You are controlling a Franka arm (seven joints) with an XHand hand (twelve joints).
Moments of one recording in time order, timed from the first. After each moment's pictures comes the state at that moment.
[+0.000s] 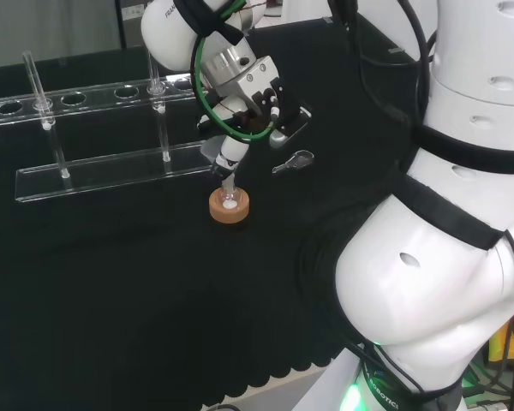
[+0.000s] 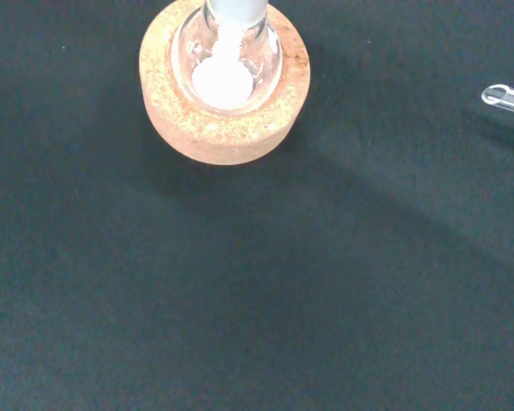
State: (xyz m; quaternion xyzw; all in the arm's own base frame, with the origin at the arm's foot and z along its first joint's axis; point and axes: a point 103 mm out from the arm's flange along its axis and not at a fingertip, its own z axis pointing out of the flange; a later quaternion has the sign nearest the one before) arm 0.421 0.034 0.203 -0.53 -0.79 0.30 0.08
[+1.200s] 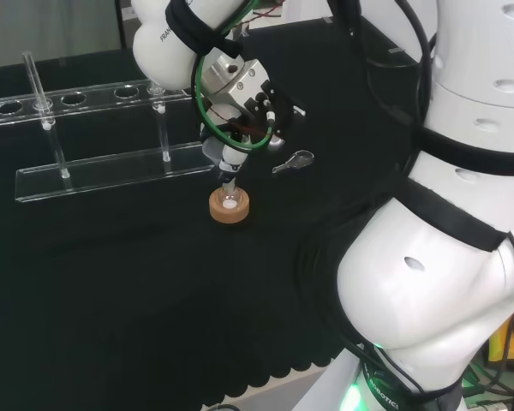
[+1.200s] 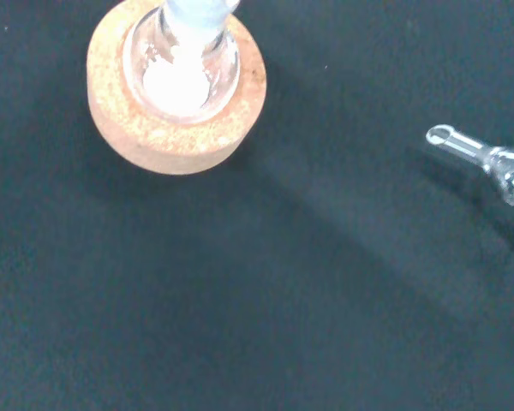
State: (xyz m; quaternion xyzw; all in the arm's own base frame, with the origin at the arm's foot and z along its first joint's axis) arm 0.426 0.039 0.206 -0.52 -0.79 0.32 0.00
